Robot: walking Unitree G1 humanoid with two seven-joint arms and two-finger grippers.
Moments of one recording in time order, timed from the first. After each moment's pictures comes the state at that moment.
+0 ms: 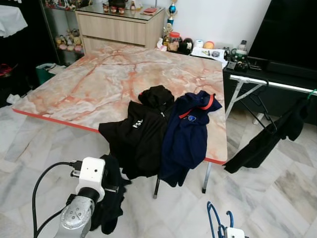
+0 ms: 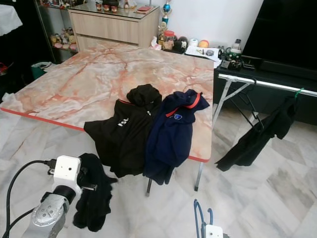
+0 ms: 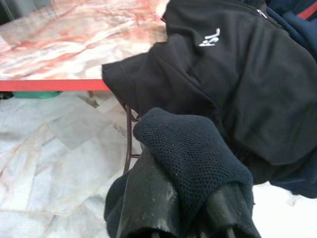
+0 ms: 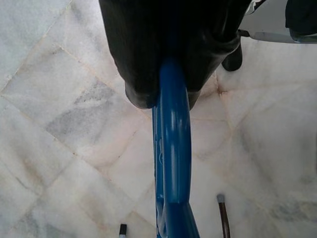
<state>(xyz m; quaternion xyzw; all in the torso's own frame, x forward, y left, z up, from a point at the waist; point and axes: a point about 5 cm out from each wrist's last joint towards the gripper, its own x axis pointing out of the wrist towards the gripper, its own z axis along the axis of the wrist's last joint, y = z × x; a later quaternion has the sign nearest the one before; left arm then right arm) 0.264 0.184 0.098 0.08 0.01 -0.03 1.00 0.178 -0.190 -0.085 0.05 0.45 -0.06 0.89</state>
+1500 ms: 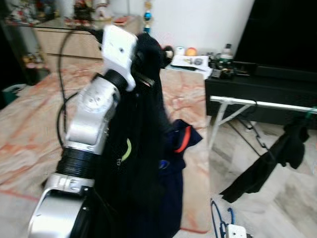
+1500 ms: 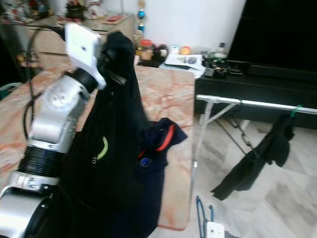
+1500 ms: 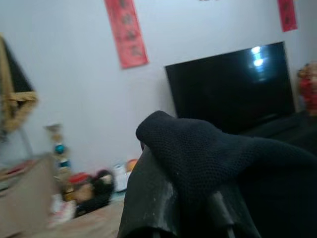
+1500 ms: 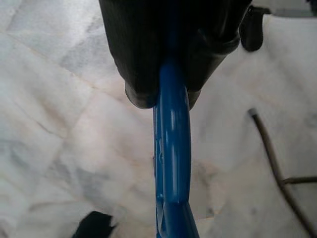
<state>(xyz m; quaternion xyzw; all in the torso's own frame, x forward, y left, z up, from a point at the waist) 0.364 0.108 0.319 0.09 -0.28 -0.22 0.93 0.180 -0.192 -0.084 0.05 0.44 -0.08 0.89</state>
